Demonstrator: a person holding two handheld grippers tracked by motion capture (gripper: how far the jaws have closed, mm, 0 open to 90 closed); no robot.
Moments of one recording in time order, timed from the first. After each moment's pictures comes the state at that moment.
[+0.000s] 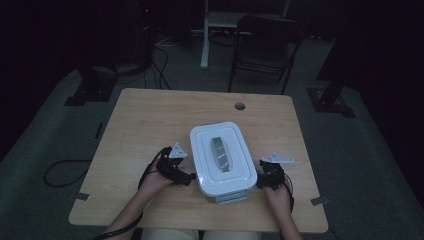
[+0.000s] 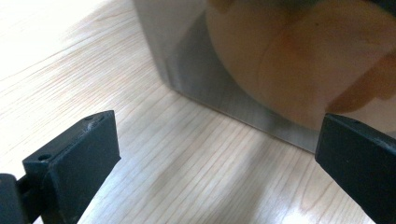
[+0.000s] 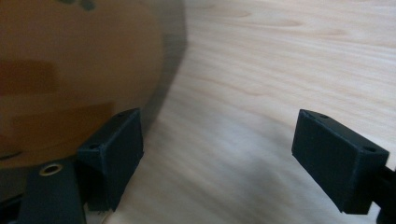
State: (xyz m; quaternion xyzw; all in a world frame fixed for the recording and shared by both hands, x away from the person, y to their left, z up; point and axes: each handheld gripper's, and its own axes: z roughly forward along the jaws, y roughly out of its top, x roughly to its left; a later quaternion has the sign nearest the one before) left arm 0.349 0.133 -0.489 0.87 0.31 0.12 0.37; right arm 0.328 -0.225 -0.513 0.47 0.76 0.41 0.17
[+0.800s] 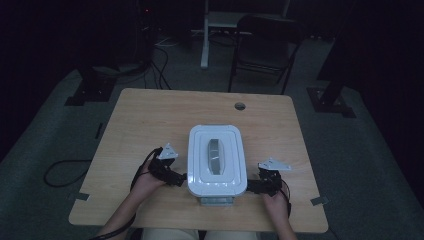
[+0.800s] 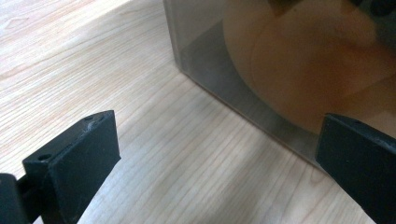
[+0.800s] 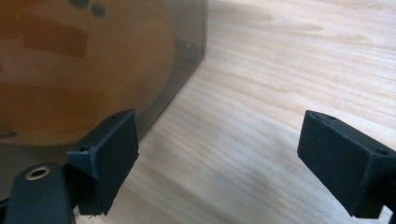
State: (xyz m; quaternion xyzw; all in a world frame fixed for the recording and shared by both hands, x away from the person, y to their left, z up) left arm 0.343 0.156 -0.489 0.86 0.32 0.13 0.38; right arm 0.307 -0.212 -0.512 0.46 0.76 0.42 0.19
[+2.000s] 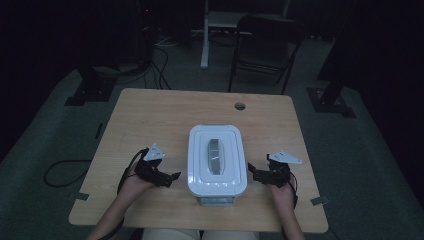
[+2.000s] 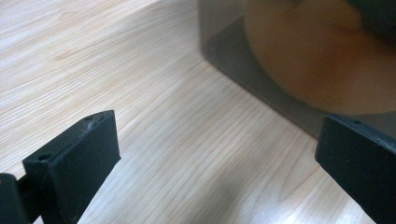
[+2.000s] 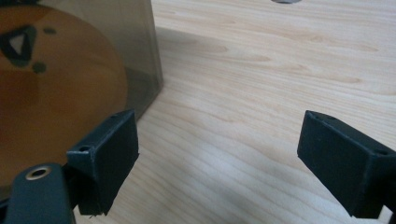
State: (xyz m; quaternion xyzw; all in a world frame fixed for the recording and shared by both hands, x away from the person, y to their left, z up) left arm 0.331 0.190 -0.477 0.85 0.34 0.14 0.39; right arm 0.325 -0.235 -0.500 0.47 0.74 0.44 0.22
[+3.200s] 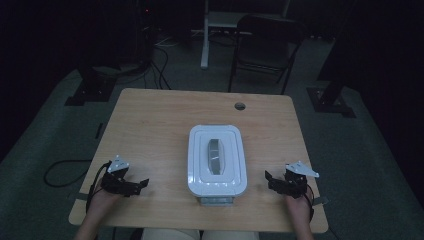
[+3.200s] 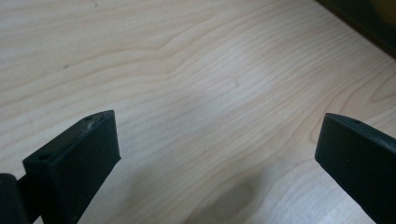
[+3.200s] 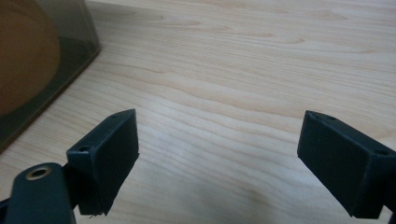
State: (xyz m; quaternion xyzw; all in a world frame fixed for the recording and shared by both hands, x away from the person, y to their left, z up) left arm 0.298 0.283 -0.506 0.80 0.45 0.16 0.36; right arm 0.292 -0.278 -0.510 0.52 0.71 0.40 0.26
